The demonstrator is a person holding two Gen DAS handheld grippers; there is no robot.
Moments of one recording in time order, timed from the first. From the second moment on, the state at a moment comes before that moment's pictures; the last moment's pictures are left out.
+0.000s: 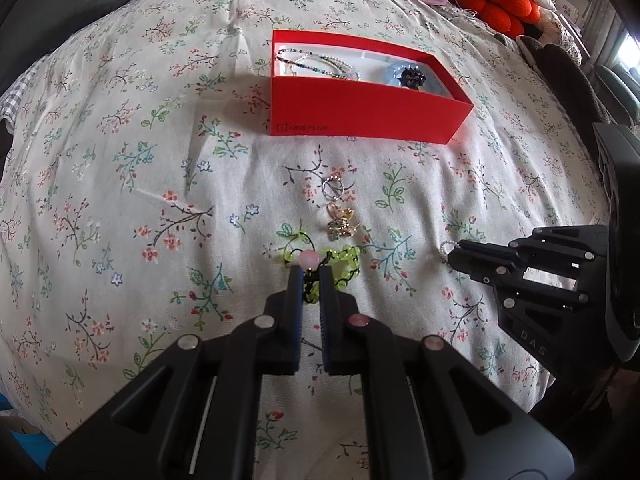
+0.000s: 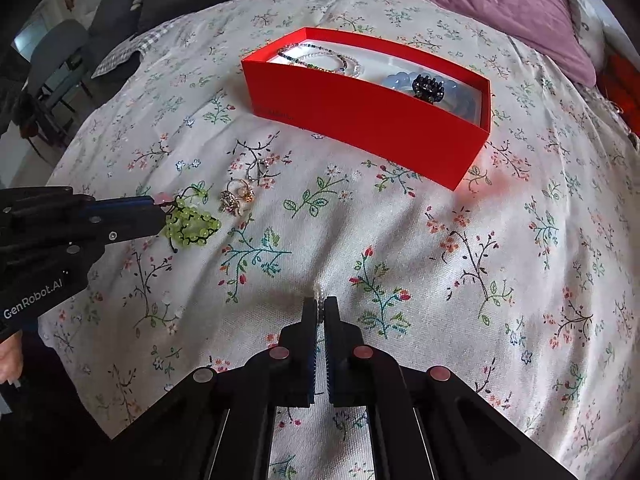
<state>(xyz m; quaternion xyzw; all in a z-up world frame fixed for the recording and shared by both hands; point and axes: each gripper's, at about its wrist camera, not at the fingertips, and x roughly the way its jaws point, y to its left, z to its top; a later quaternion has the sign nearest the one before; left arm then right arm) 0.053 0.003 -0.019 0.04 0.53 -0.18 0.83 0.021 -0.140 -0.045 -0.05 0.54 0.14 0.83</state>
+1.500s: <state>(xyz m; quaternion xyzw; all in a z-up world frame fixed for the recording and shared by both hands) 0.040 -0.008 -0.008 0.05 0.54 -0.21 0.82 0.017 -0.139 -0.048 -0.08 0.51 0.21 0.83</state>
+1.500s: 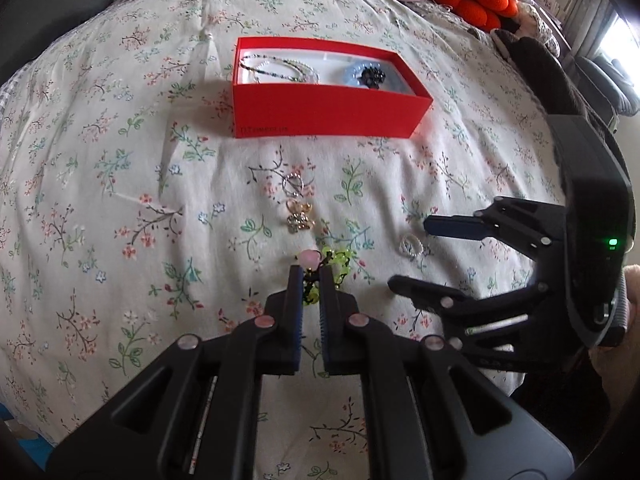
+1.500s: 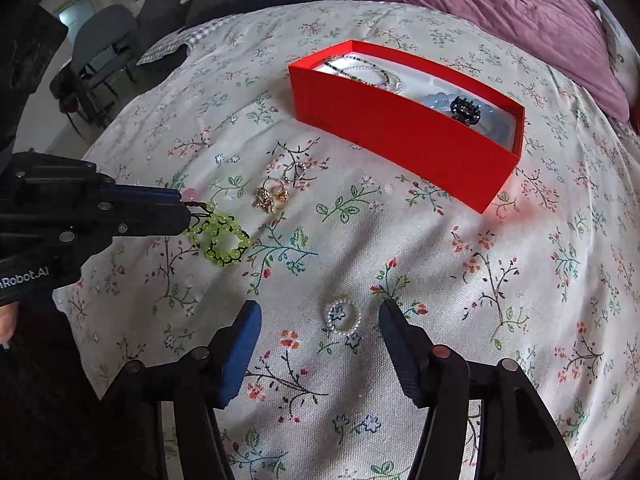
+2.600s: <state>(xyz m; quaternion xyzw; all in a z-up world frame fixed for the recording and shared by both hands) 0.041 -0.002 -0.006 0.04 0.54 -0.21 0.82 0.008 -0.141 -0.038 -0.08 0.50 0.20 0.84</state>
